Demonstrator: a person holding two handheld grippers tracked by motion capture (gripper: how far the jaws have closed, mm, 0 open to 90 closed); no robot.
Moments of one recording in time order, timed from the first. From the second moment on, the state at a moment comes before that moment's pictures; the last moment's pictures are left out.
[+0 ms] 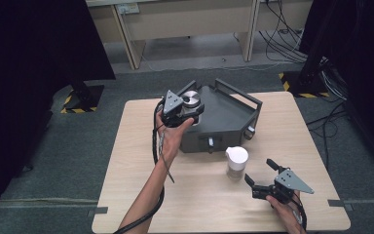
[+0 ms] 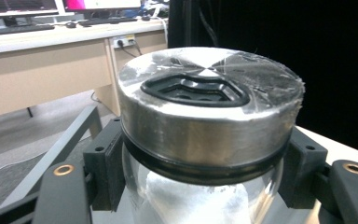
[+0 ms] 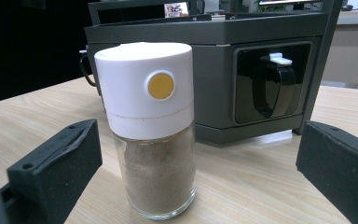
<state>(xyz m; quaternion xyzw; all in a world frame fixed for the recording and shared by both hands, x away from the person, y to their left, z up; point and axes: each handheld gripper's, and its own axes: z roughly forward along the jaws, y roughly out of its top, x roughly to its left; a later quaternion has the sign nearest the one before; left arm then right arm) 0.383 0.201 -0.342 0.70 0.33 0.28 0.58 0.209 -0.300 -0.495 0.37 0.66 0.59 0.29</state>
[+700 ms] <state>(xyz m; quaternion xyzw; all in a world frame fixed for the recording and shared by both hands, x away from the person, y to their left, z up) 0.406 0.184 -0.368 0.68 0.37 0.30 0.56 0.210 -0.300 -0.496 0.37 0.66 0.59 0.29</state>
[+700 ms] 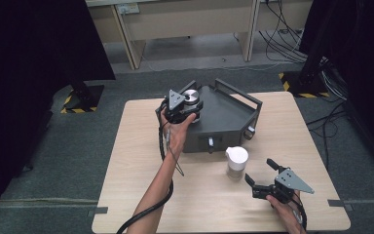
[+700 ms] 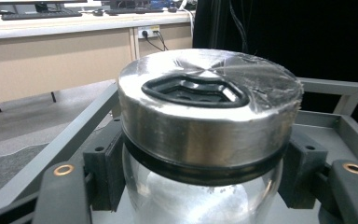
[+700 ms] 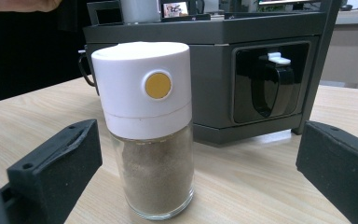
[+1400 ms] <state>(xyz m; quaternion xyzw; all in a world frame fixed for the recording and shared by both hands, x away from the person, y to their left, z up) 0.409 0.179 -0.376 0.68 0.39 0.31 0.54 0.210 -0.300 -0.496 0.37 0.66 0.59 0.29</state>
